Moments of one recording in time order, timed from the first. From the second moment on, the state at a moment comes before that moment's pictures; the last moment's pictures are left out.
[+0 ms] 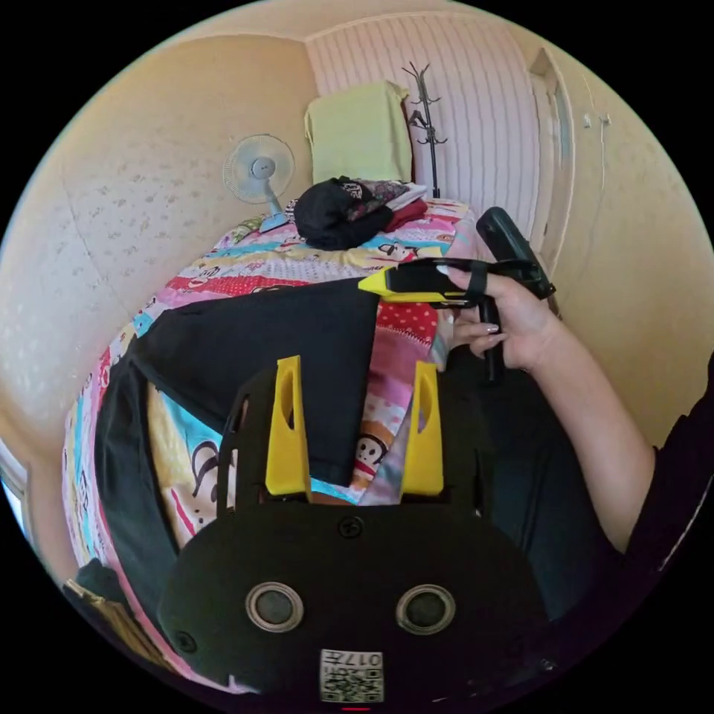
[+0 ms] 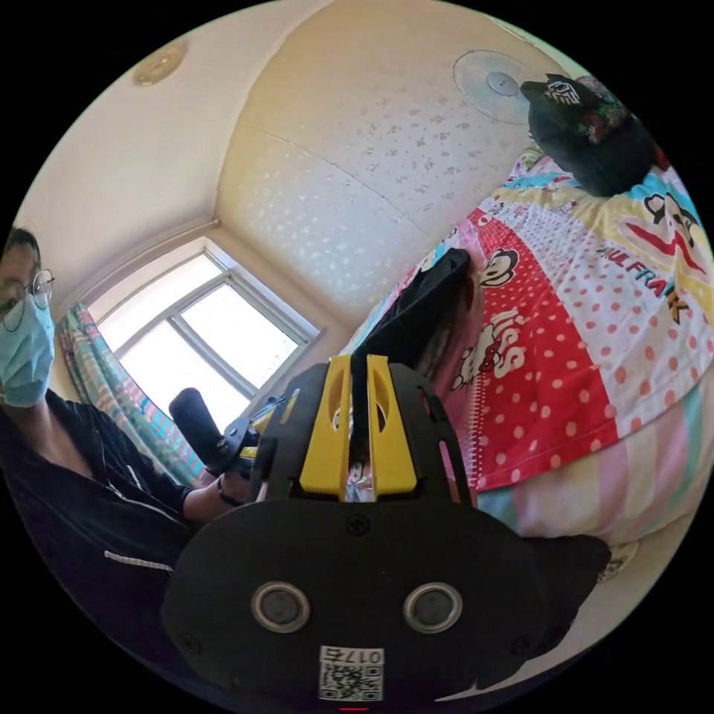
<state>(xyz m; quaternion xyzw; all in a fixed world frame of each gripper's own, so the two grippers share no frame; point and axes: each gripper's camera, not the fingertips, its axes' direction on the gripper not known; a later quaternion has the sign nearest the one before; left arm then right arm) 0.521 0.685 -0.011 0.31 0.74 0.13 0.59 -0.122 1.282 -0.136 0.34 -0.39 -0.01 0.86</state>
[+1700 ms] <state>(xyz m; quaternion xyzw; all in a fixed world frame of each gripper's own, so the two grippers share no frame) 0.536 0.678 0.295 0.11 0.88 -0.22 0.41 -0.061 0.674 0.226 0.13 -0.28 0.18 0.93</state>
